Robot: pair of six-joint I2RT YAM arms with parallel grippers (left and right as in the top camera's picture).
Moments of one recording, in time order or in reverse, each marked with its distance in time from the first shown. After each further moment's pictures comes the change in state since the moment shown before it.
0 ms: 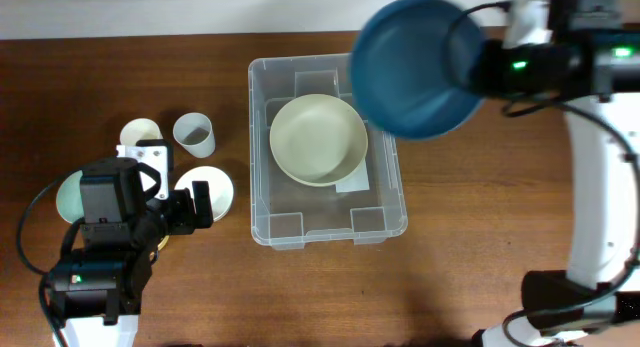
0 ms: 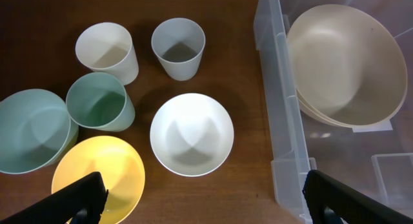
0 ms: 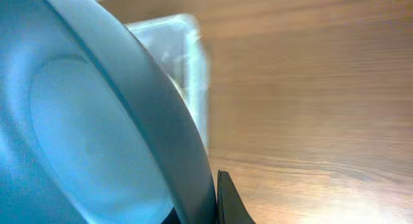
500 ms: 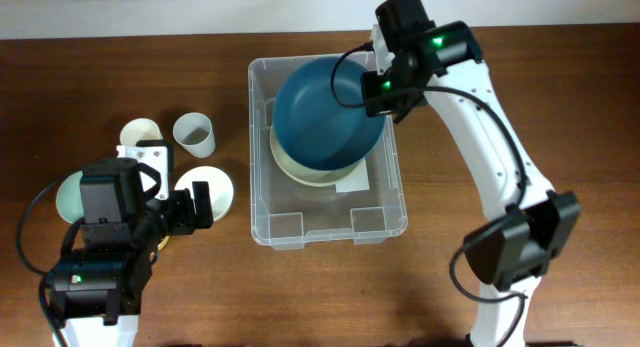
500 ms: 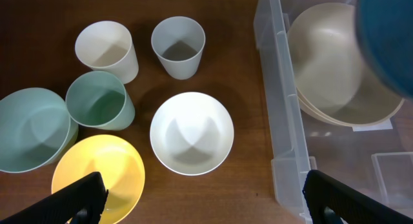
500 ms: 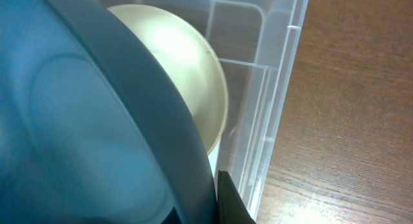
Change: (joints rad) left arm 0.000 0.000 0.000 -0.004 0.000 0.000; right arm 0.294 0.290 -0.033 0.109 0.172 0.022
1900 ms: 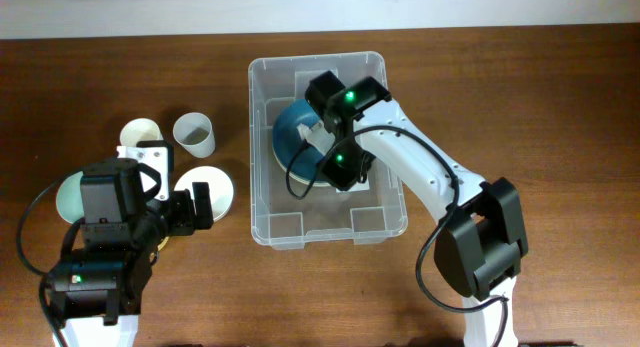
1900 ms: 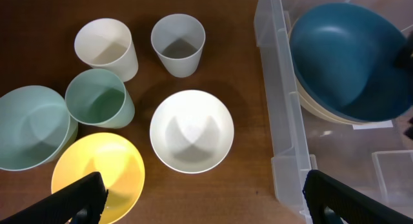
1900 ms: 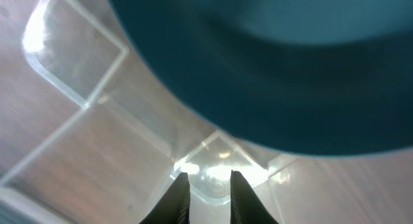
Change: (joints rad) left arm 0.000 0.000 0.000 -0.007 0.000 0.000; right arm 0.233 0.036 -0.309 -0.026 -0.023 -0.401
